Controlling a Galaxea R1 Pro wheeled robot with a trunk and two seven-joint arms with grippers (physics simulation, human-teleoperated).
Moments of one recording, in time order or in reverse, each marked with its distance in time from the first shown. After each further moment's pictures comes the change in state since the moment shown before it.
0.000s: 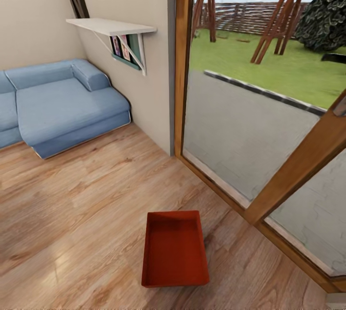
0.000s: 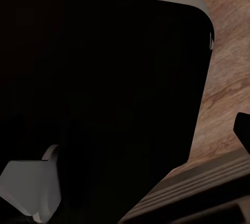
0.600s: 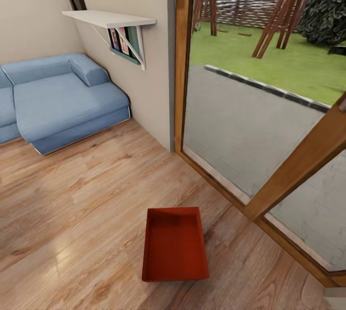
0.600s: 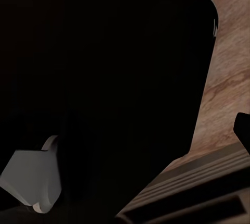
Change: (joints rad) left arm 0.000 0.000 0.000 0.000 0.000 0.000 0.000; right arm 0.000 0.000 0.000 0.000 0.000 0.000 0.000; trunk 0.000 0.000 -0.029
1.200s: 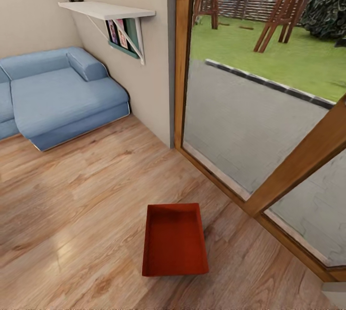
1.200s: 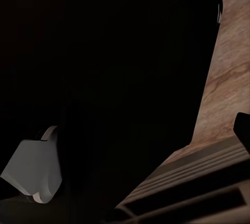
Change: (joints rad) left arm 0.000 0.000 0.000 0.000 0.000 0.000 0.000; right arm 0.000 0.000 0.000 0.000 0.000 0.000 0.000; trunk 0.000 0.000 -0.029
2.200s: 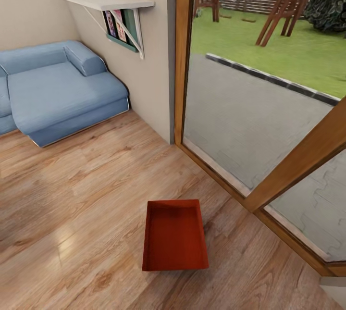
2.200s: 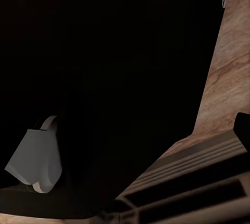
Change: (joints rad) left arm 0.000 0.000 0.000 0.000 0.000 0.000 0.000; right arm 0.000 0.000 0.000 0.000 0.000 0.000 0.000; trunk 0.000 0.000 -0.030
